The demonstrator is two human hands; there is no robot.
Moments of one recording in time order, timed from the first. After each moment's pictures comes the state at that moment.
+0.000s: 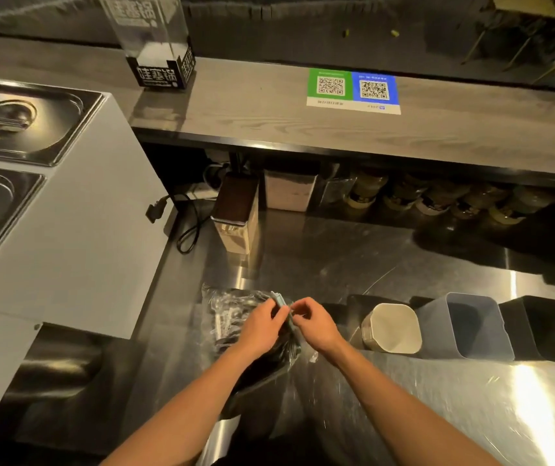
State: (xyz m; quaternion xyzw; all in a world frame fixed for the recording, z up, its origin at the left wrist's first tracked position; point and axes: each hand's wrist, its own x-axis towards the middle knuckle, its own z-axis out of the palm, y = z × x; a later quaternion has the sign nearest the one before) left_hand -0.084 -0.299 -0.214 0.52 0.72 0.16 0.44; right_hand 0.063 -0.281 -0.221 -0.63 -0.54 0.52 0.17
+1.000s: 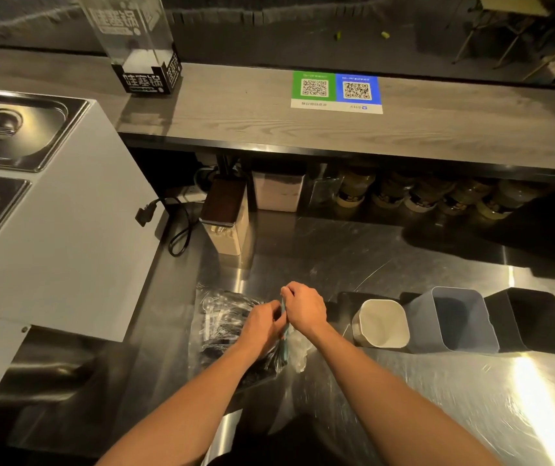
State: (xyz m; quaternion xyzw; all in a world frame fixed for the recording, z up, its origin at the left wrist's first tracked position) left_hand -0.062 -0.297 -0.211 0.54 0.70 0.13 0.45; right_hand 0.048 -0.254 -0.199 -0.69 -0.62 0.37 0.07
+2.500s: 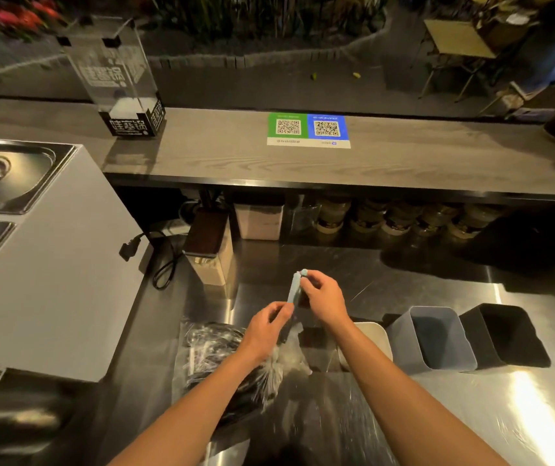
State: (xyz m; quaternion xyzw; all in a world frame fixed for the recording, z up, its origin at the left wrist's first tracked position) left_hand -0.037 -0.266 -0.182 0.50 0.61 0.30 0.54; right_hand 0.111 -0.212 -0.146 -0.64 -0.49 0.48 0.35
